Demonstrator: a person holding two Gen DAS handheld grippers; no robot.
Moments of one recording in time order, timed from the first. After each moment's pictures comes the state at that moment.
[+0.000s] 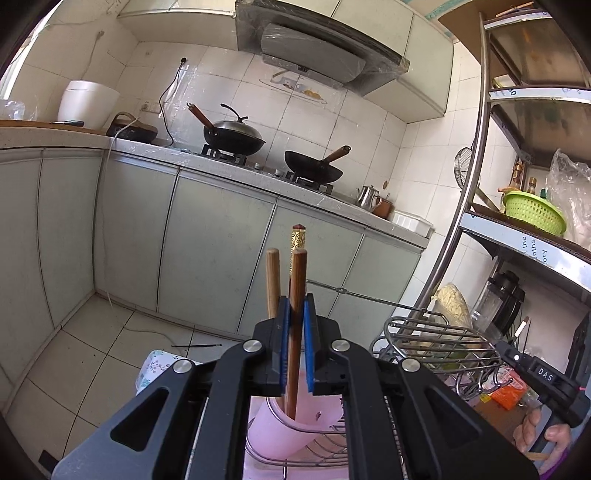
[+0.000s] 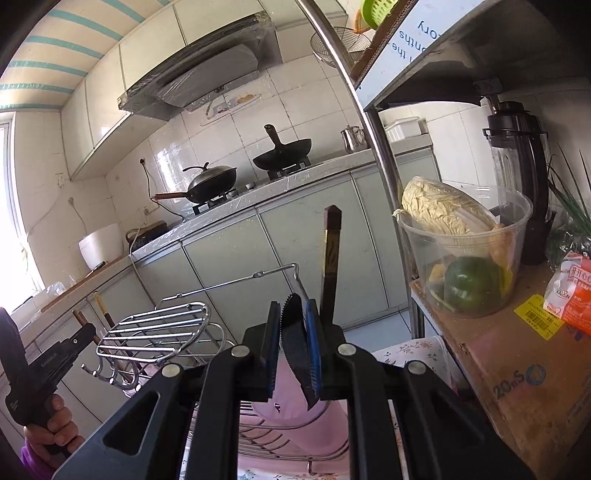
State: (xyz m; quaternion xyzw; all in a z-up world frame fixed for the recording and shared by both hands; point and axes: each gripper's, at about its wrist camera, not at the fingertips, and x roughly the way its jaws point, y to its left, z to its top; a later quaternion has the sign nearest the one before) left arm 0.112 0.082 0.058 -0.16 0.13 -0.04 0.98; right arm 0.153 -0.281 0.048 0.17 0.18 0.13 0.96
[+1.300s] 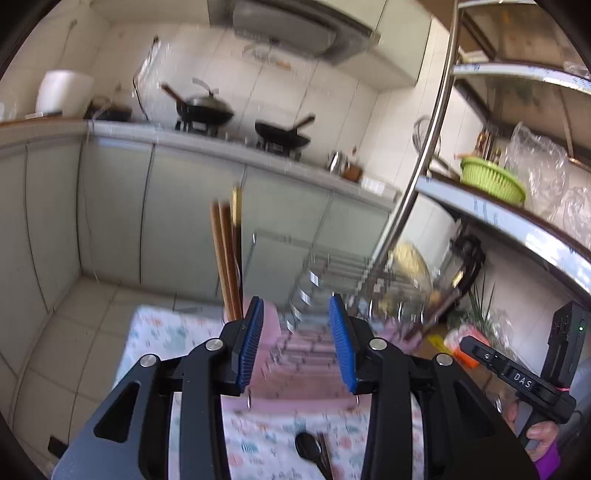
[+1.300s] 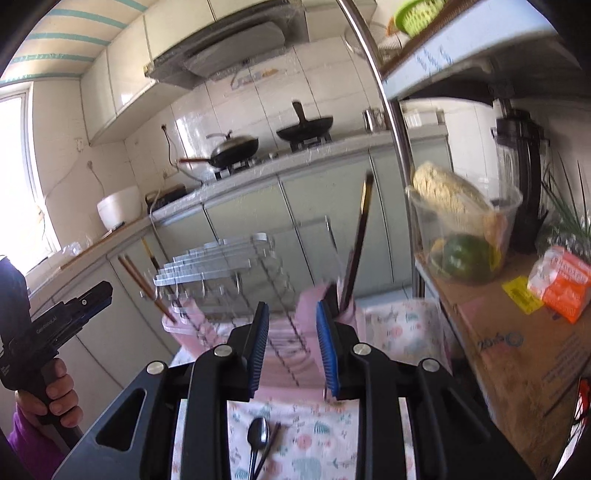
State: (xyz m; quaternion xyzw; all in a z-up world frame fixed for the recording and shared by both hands) left arm 0.052 0.046 0.064 -0.14 0.21 -0.11 0.96; right arm 0.070 -0.267 0.044 0.14 0.25 0.16 0.94
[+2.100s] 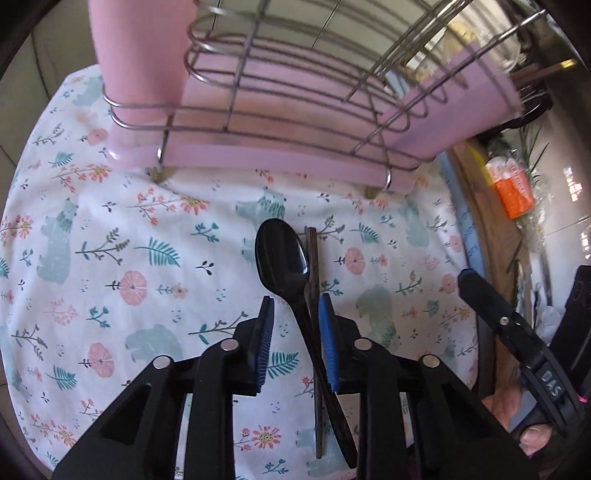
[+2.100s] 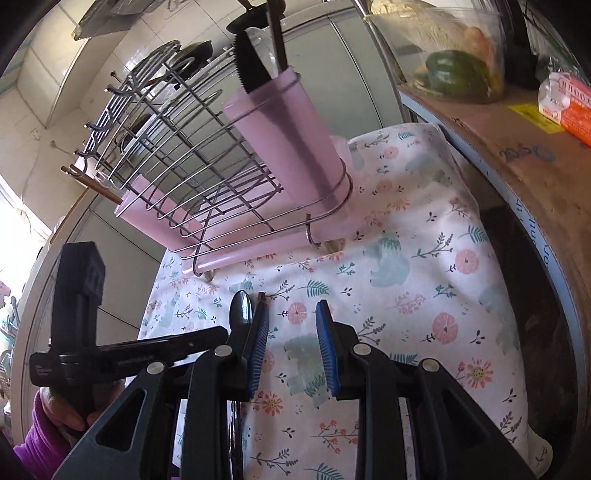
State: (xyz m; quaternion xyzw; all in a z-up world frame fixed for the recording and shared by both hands) left arm 0.107 -0.040 -0.108 -0.12 0.60 -0.13 0.78; right arm 0.076 -0.270 -0.072 0.21 0.45 0.17 0.85
